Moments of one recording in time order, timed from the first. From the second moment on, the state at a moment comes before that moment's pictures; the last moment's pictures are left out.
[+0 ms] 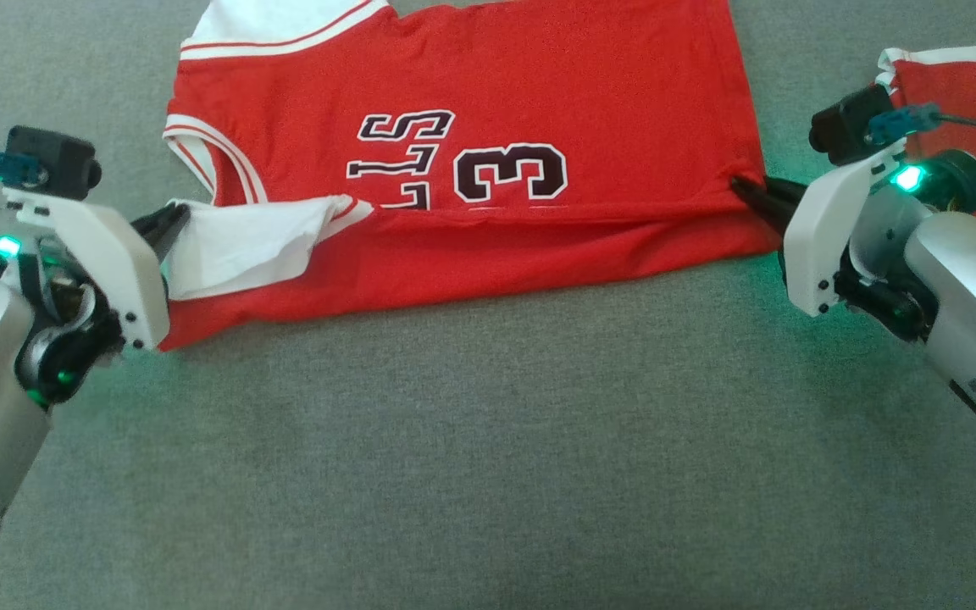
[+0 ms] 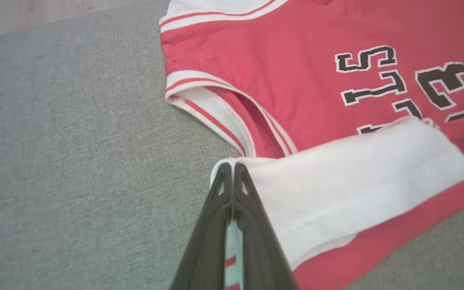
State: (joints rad) left arm -0.78 0.63 -0.76 0.48 -0.95 -0.09 0.48; right arm -0.96 -0.54 1.13 0.69 0.93 0.14 0.23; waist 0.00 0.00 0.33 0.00
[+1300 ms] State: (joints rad) left arm -0.21 0.21 -0.25 0.23 -0.48 0.08 -0.26; right arm -0.29 -0.08 0.08 0.40 0.21 0.14 -0.25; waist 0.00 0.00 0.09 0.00
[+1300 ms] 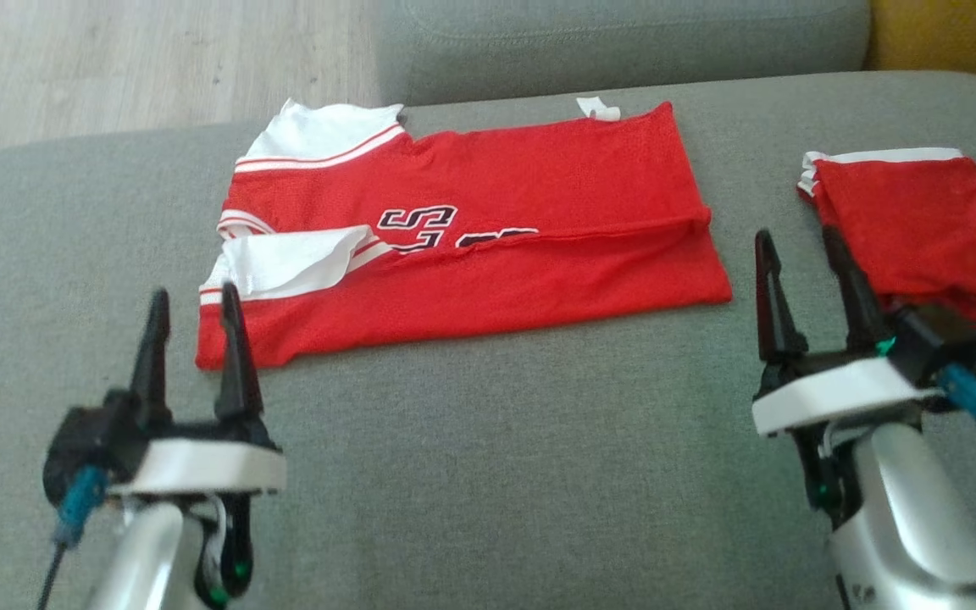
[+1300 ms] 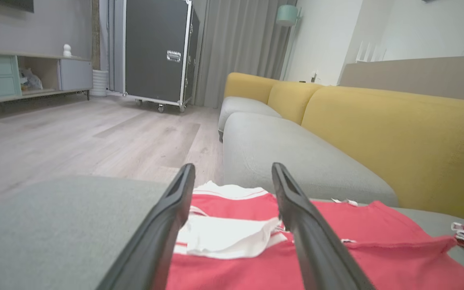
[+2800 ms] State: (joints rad) left arm -0.54 0.21 -0.18 0.88 -0.40 0.04 0.00; right arm -0.32 -0.06 0.15 0.33 0.25 0.14 -0.25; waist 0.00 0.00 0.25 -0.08
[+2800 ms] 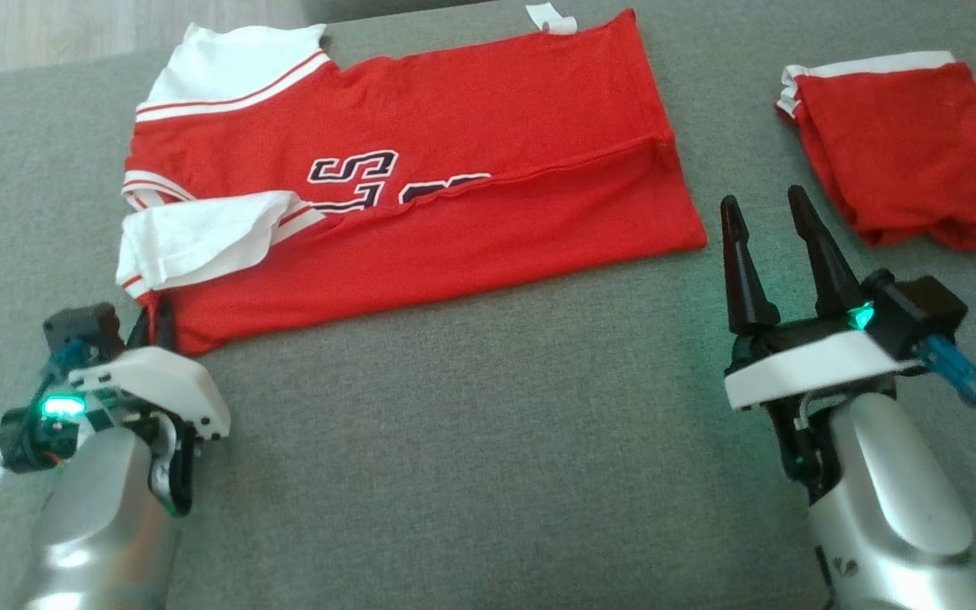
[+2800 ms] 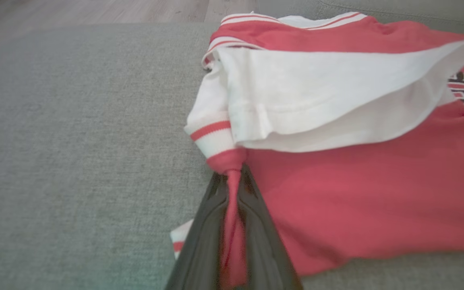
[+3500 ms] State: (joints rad) left arm -0.51 0.21 -0.30 0.60 -0.32 -0.01 -0.20; right arm -0.68 -0.06 0.07 1.00 0.22 0.14 0.12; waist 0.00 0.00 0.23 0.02
